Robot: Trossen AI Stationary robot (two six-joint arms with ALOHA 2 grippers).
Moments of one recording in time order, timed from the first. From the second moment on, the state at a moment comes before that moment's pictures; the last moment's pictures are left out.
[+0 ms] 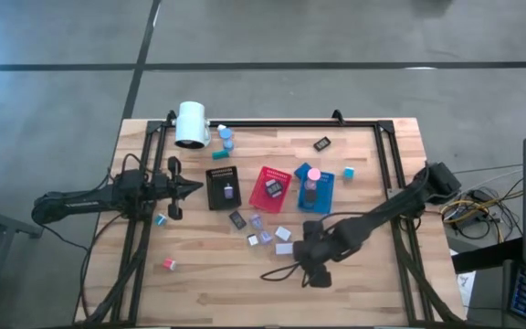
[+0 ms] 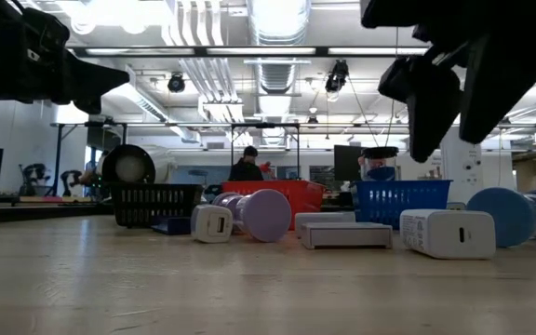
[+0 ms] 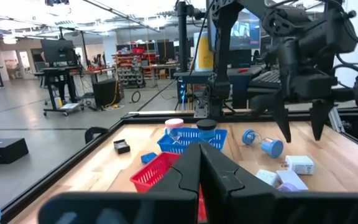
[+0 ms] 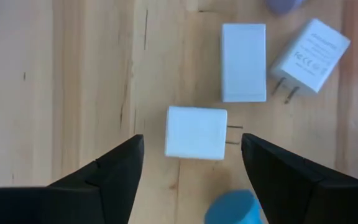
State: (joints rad) left arm 0.13 0.09 0.01 0.14 0.03 0.08; right arm 0.48 1.75 1.21 -0.66 0.08 0.47
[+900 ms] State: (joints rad) left arm 0.13 0.09 0.01 0.14 0.01 0.11; right arm 0.50 1.87 1.20 -0.62 0.16 0.54
